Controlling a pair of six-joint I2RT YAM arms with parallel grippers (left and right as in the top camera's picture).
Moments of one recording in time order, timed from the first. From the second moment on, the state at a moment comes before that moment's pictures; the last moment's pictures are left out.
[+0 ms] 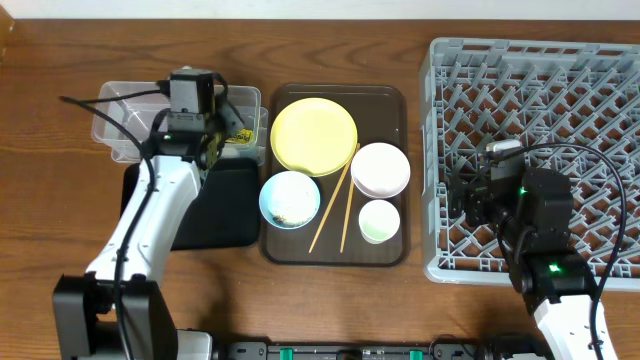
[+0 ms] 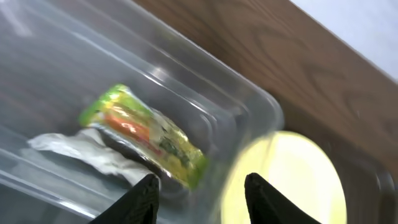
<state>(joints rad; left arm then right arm) -0.09 1.55 1.11 -0.41 -0.03 -0.58 0.08 0.91 0.60 -0.30 -0.13 -0.05</state>
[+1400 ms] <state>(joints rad) -0.53 1.80 1.11 -0.61 0.03 -0.52 0.08 0.91 0.60 -0.30 -0.13 -0.05</state>
